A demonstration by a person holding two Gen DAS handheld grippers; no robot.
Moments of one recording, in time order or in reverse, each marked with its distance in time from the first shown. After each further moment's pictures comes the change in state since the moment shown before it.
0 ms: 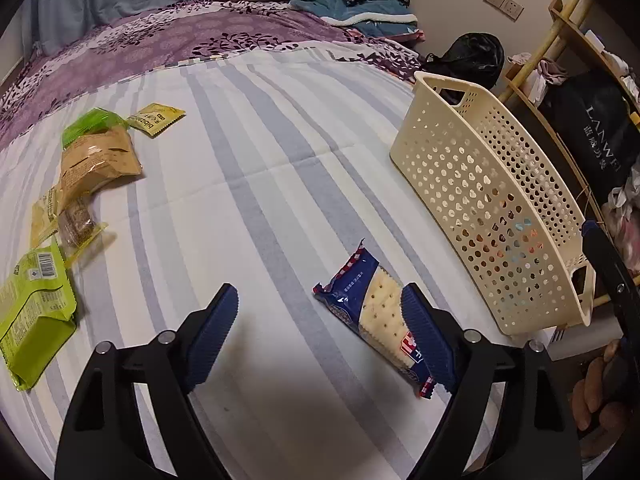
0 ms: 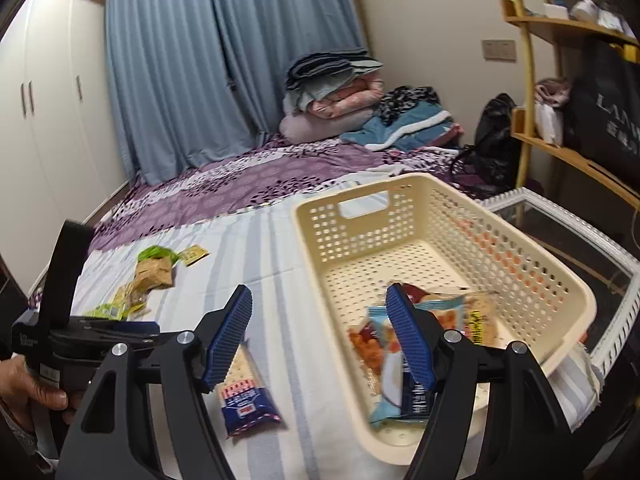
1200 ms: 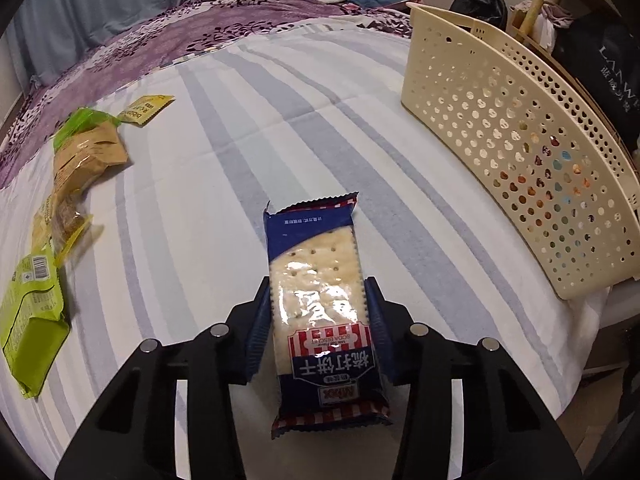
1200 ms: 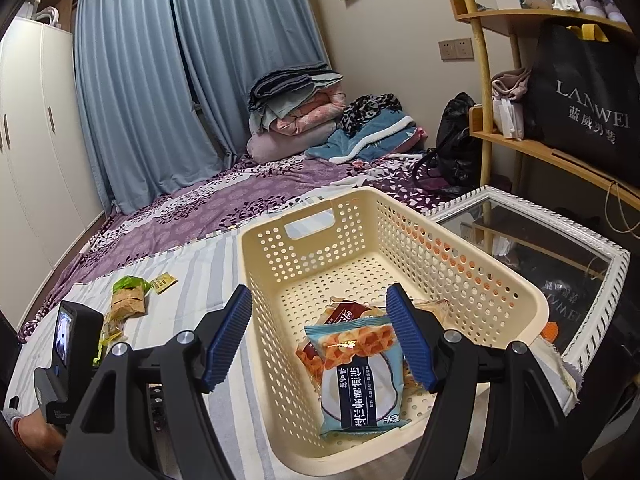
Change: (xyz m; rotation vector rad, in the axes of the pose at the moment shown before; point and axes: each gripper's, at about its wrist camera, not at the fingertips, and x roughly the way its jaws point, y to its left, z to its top) left arm 0.037 -0.016 -0.025 0.128 0.045 0.119; right arm -0.014 -0.049 0.008 0.103 -0.059 -0.093
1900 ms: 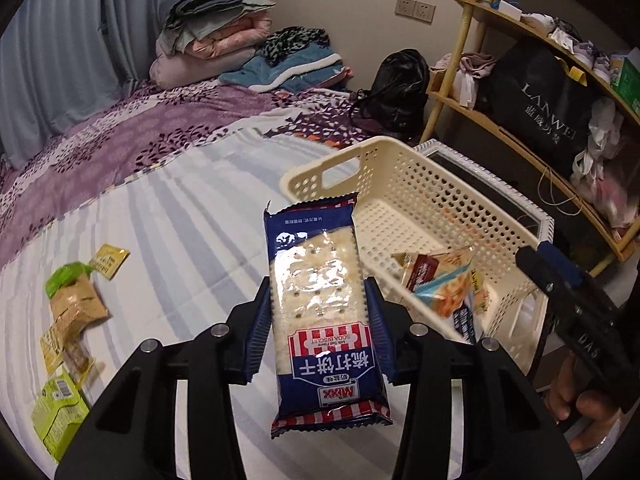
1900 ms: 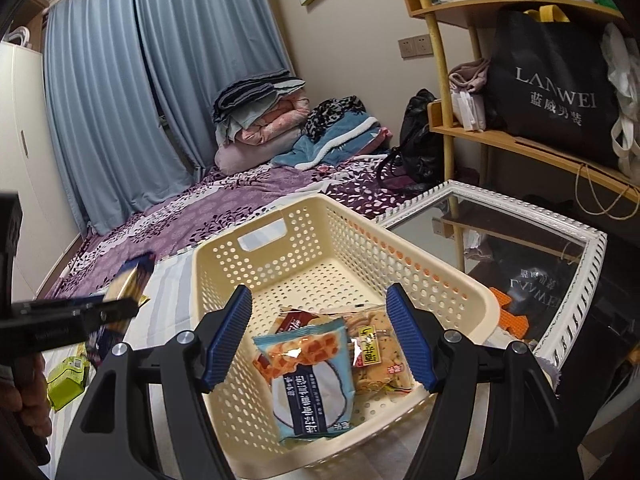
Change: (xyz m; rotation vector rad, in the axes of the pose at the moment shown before) left arm -0.087 -0.079 0.083 0.153 -0.257 -0.125; right arm -0.003 -0.038 0.003 0.083 -0.022 -0.092
